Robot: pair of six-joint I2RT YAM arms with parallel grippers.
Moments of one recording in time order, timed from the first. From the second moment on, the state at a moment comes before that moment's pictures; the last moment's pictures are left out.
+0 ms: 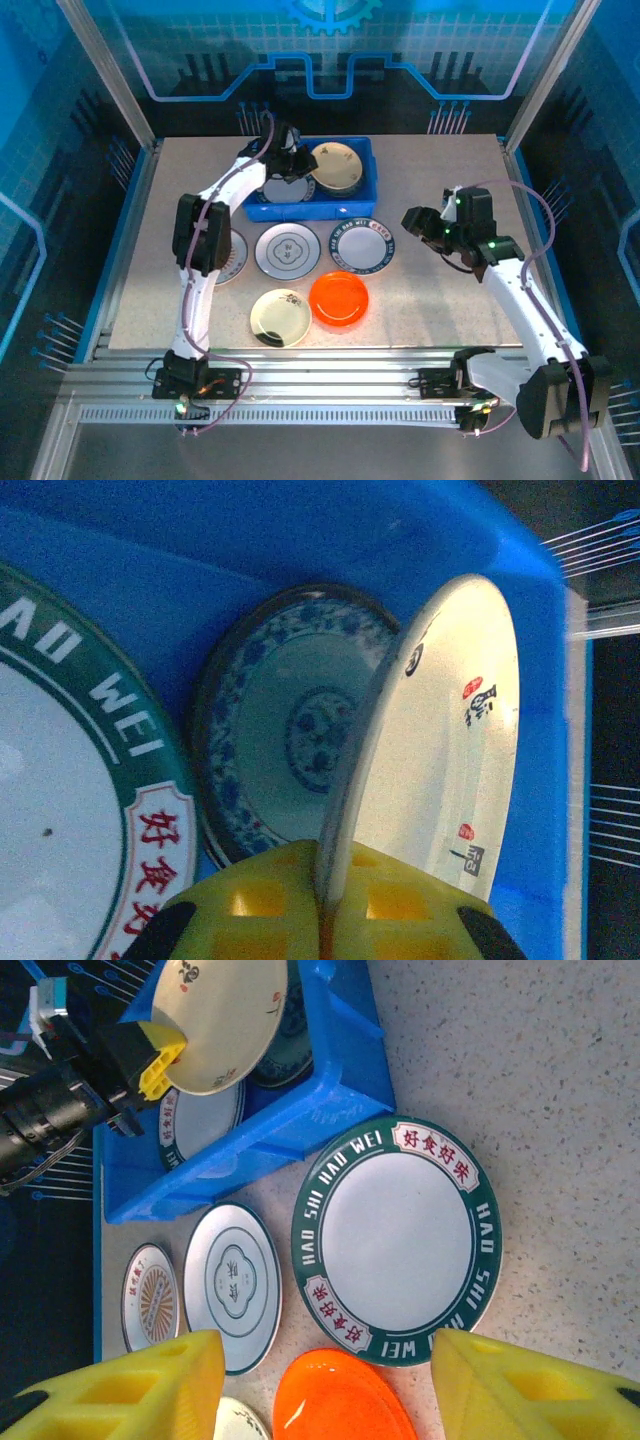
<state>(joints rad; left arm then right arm) -0.25 2.35 1.98 -0.42 0.43 -0.73 0.14 1.09 0.87 -0.50 -0.37 0.72</state>
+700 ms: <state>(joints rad) -0.25 2.46 2.11 -0.48 0.40 -0.73 0.14 1.10 0.87 -0.51 -0.38 0.70</state>
